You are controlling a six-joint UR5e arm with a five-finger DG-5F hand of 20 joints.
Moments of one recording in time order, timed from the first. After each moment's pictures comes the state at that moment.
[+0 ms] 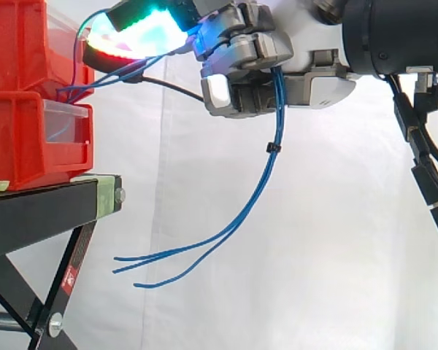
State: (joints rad) arm 0.39 -1.90 -1.66 -2.58 -0.72 -0.18
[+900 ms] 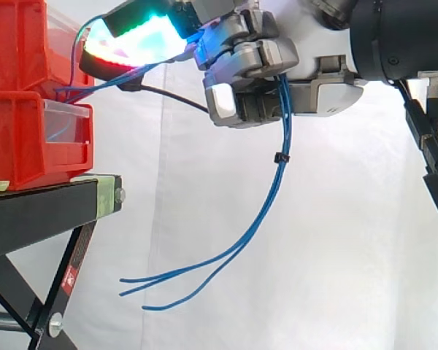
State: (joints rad) arm 0.41 -1.90 -1.66 -2.62 -0.71 -0.15
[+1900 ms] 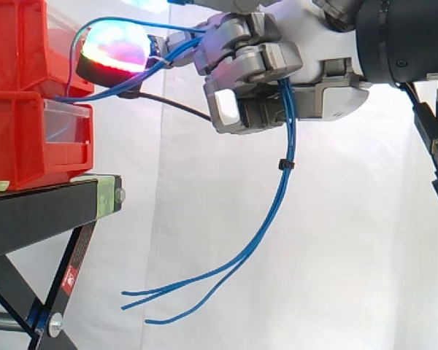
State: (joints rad) arm 0.42 -1.90 -1.66 -2.65 -0.71 -0.14
